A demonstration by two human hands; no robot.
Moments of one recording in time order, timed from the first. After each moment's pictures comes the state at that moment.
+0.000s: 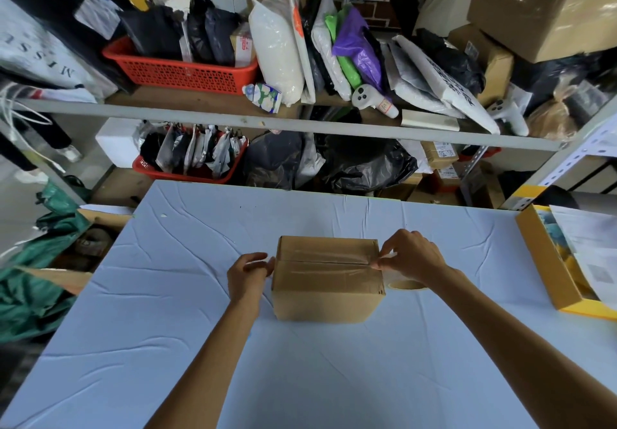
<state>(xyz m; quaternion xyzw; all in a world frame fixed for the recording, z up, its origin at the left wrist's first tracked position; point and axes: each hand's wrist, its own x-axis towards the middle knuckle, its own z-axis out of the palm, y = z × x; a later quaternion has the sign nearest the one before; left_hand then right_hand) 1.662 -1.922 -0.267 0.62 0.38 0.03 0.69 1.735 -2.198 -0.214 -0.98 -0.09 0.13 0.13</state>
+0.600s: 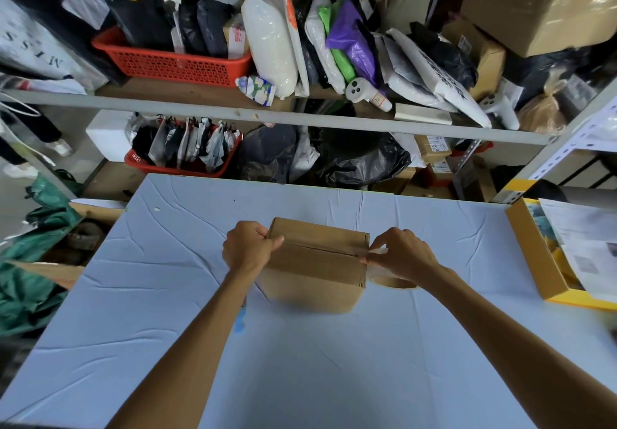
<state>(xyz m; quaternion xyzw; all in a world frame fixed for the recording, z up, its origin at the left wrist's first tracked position) 1.688 -1.929 -0.226 0.89 0.27 0.02 0.37 1.719 -2.194 -0.213 -0.98 -0.07 0.12 0.15</state>
